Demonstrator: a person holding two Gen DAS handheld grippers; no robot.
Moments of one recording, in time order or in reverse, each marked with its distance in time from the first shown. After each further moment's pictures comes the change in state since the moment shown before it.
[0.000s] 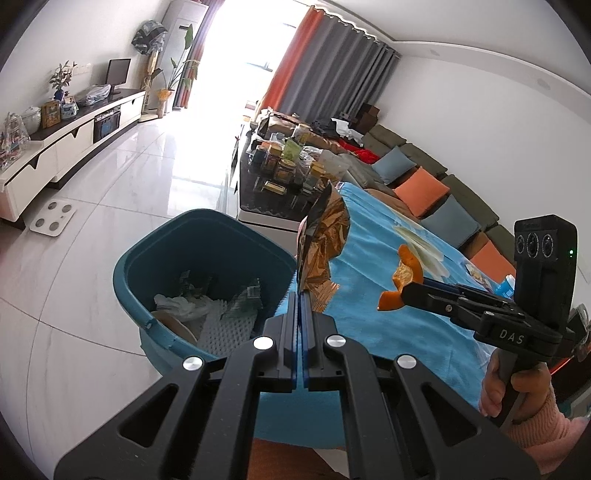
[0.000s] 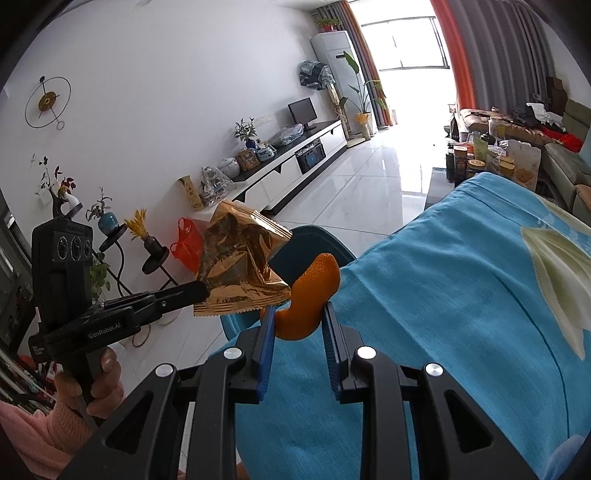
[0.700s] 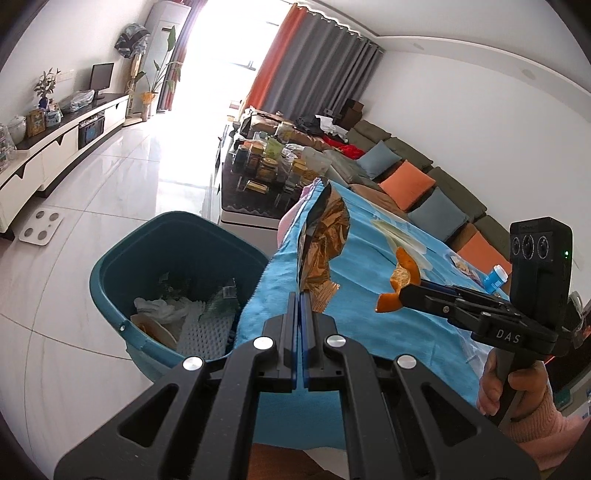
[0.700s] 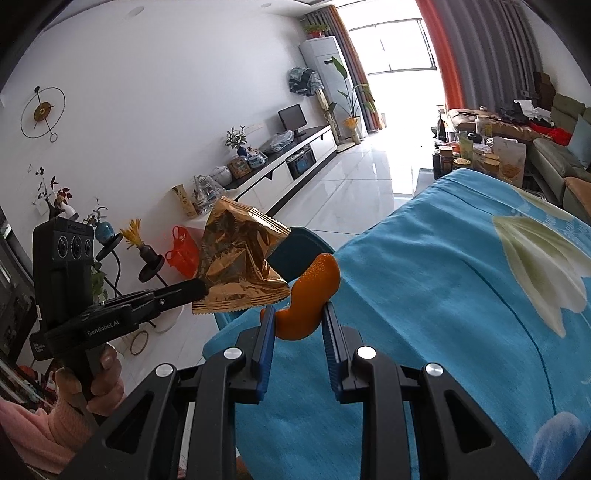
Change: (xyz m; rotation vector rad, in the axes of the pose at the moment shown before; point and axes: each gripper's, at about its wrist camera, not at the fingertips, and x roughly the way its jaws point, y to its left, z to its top) left arm 0.003 -0.020 -0.001 0.044 0.007 -0.047; right arm -0.022 -0.012 -0.011 0.033 -0.026 -0.024
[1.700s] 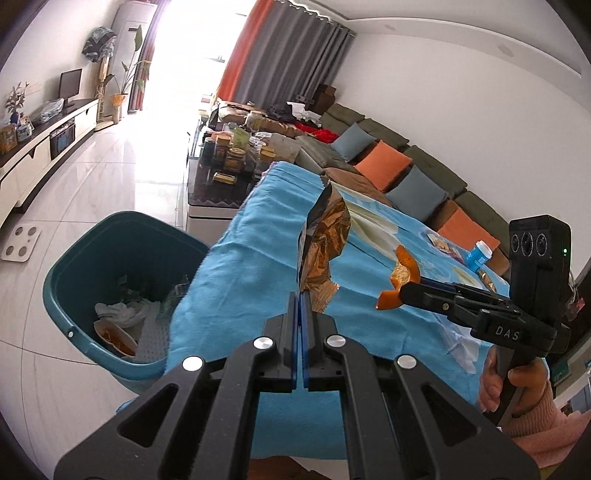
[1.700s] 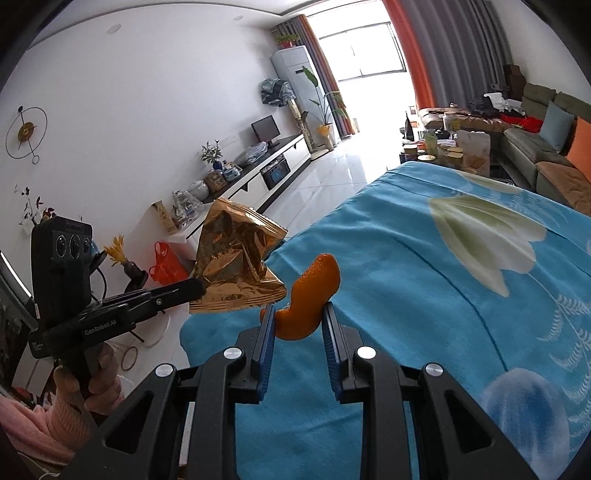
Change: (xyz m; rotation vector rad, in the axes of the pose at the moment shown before) left arm 0.027 -0.040 -0.002 0.081 0.052 -0.077; right arm -0.047 -0.031 -0.025 0.073 -0.042 -0.072
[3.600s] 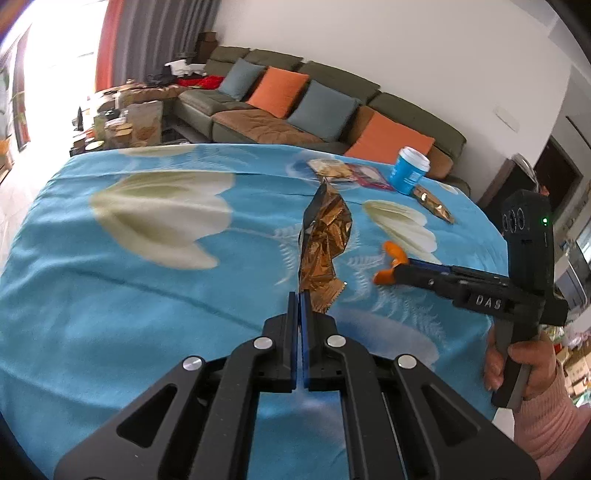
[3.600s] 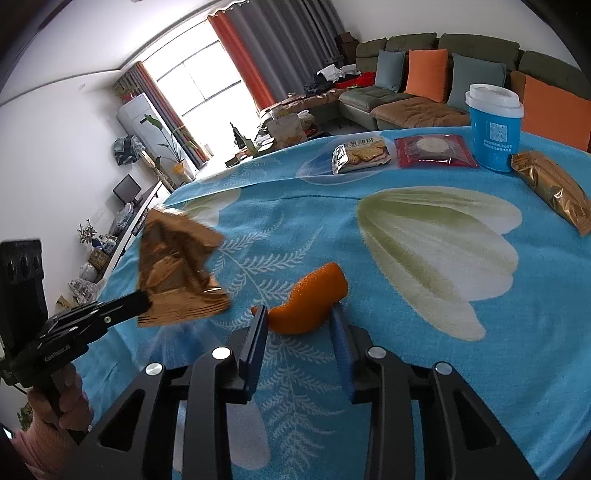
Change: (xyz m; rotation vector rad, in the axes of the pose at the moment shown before) left arm 0.178 -0.207 0.008 0.348 0.259 -0.246; right arm -0.135 -0.199 -0.080 0.445 -0.081 -0.394
